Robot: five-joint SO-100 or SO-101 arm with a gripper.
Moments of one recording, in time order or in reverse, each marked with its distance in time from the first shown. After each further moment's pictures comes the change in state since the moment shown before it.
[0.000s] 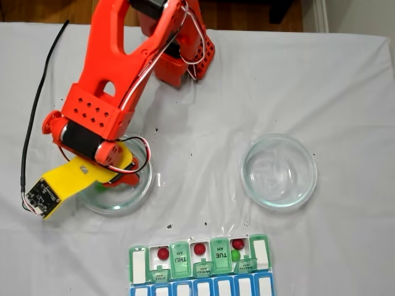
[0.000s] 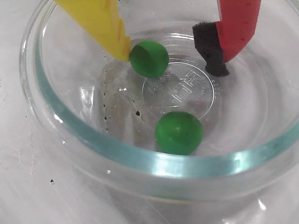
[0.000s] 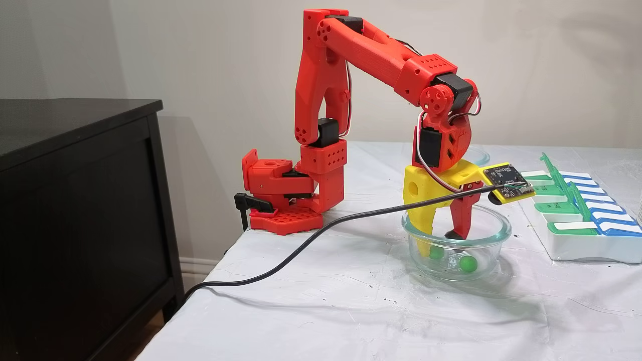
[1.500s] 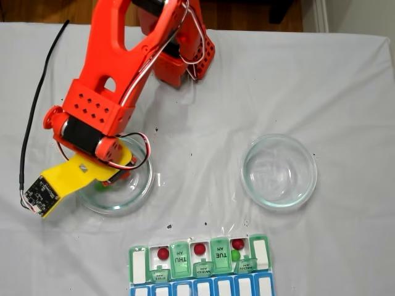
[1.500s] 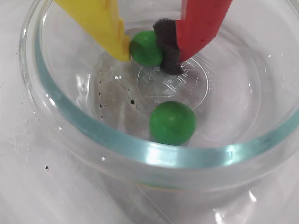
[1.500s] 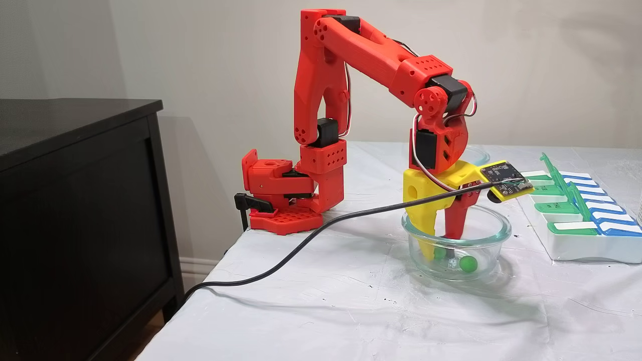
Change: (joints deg) arm 0.8 1.4 3.0 -3.8 -1.4
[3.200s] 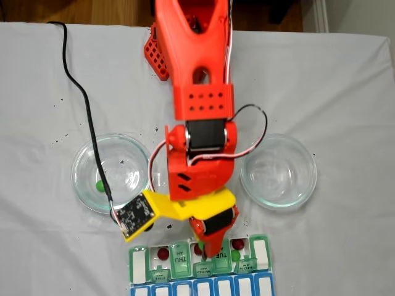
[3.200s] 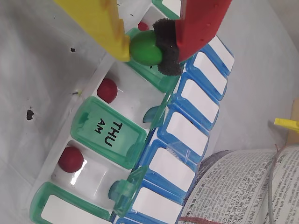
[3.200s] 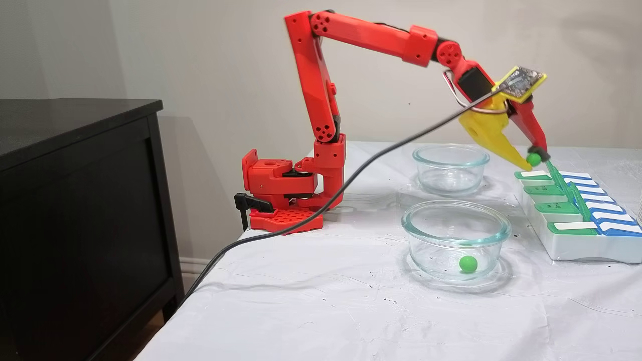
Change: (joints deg) arm -35.2 11.3 5.3 -35.9 48.9
